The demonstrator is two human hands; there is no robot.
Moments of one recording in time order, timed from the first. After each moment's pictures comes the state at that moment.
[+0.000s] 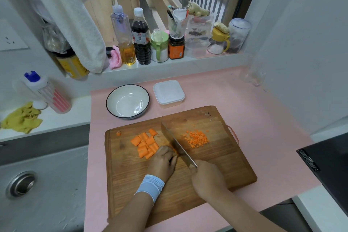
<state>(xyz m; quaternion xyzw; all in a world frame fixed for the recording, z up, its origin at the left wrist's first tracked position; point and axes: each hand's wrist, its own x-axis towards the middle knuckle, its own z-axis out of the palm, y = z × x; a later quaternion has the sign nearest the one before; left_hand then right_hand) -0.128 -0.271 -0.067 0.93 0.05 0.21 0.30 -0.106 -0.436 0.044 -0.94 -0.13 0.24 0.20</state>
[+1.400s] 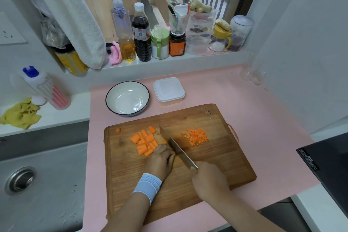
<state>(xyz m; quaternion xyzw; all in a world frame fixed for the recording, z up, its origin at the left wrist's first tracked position) -0.134 -0.268 -0.071 0.93 0.04 0.20 0.31 -0.110 -0.442 0.046 -0.94 -0.13 0.25 0.16</state>
